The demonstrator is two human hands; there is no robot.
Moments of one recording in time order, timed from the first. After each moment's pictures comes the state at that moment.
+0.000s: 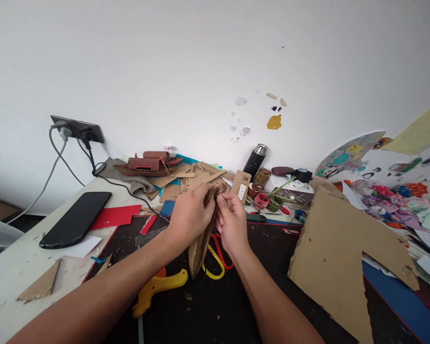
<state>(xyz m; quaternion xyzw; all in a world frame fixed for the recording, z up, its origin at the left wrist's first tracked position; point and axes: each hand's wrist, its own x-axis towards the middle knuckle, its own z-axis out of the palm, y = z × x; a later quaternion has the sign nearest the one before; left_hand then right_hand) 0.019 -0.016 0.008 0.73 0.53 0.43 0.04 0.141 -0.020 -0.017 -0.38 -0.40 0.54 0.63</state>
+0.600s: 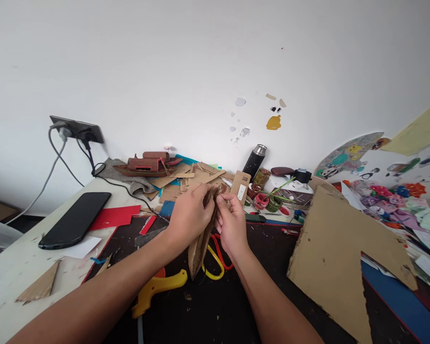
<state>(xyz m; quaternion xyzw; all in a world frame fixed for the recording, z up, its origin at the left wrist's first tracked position) 0.018 -0.015 0.007 0.73 0.54 0.43 0.04 0.141 -0.020 -0.018 -0.38 -0.40 0.55 0.63</state>
